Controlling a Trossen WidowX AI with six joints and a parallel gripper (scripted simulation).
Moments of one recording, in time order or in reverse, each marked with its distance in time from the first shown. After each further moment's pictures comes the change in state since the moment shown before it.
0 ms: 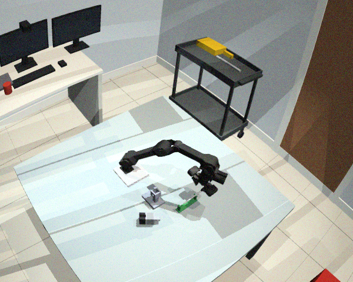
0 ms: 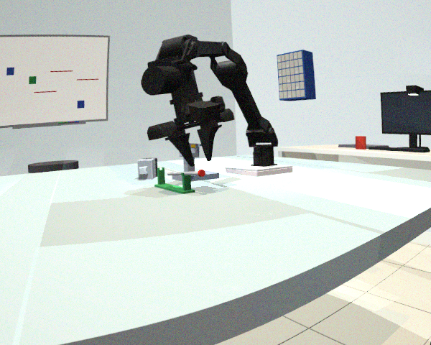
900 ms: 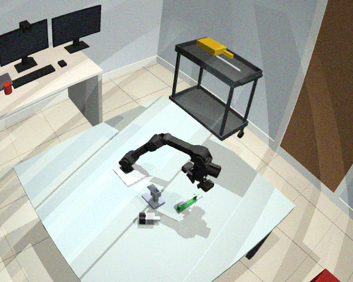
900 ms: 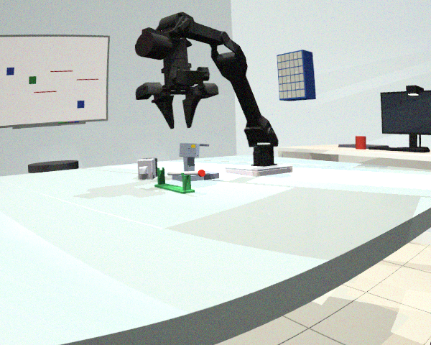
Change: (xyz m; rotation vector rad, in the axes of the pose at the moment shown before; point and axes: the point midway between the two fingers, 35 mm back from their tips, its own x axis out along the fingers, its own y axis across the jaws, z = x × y) arm -0.078 0.004 -0.048 0.001 -0.014 -0.161
